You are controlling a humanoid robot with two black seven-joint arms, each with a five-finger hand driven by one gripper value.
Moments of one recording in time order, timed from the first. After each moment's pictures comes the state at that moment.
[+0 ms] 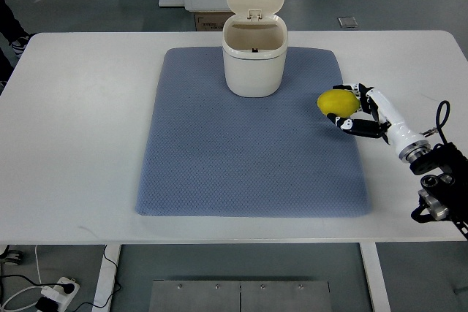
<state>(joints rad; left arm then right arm) -0.02 0.00 -0.11 -0.27 -0.07 0.19 -0.41 0.53 -0.36 0.77 0.98 -1.07 -0.12 0.34</state>
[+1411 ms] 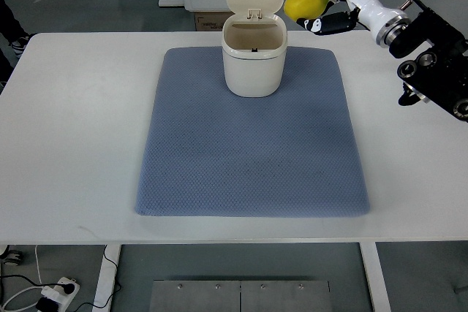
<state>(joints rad) -0.02 0.00 -0.11 -0.27 -0.07 0.19 -0.41 1.14 -0.32 0.39 0.87 -1.06 -0.13 0.14</state>
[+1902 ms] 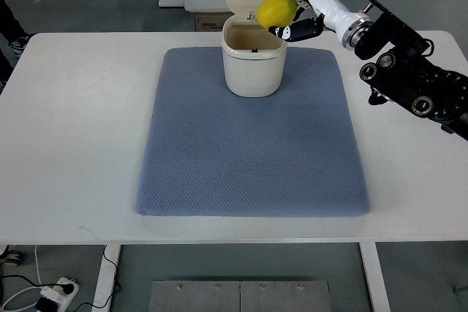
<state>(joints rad) -0.02 0.00 -0.11 -0.27 -0.07 0.19 -0.41 1.20 -0.19 0.30 0.74 -1.06 -0.15 0.14</state>
